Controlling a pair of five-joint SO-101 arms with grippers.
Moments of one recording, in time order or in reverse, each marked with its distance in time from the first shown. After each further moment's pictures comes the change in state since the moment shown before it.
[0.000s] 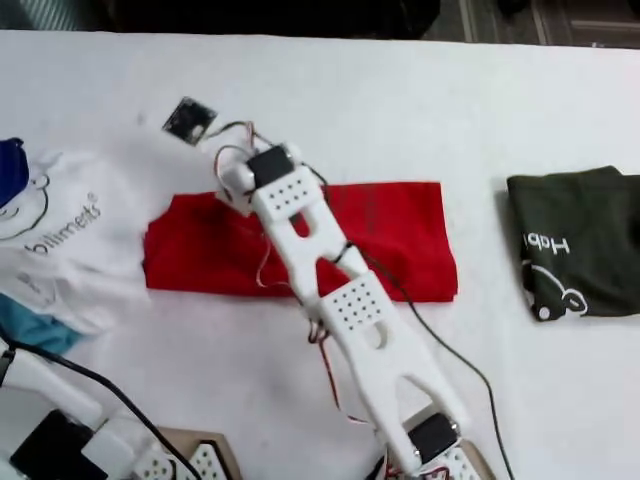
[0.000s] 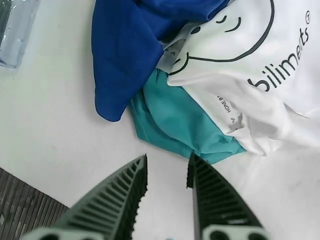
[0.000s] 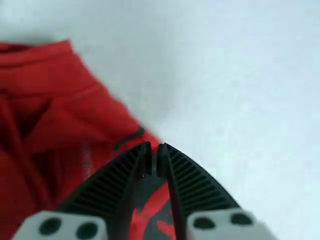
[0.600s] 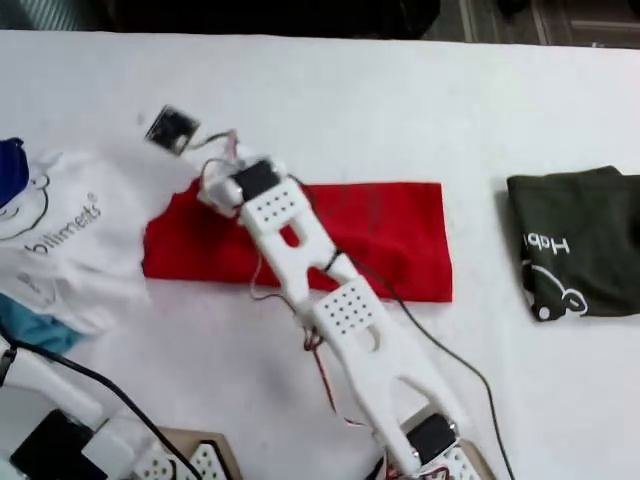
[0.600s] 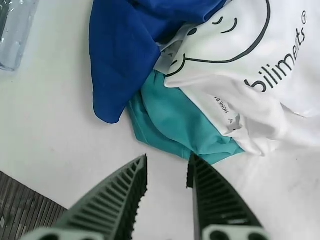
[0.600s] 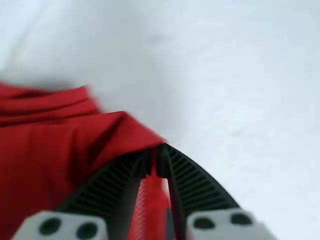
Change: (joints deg) left arm 0.7 0.0 0.0 0.0 0.0; right arm -1.1 4.8 0.0 -17.8 0.0
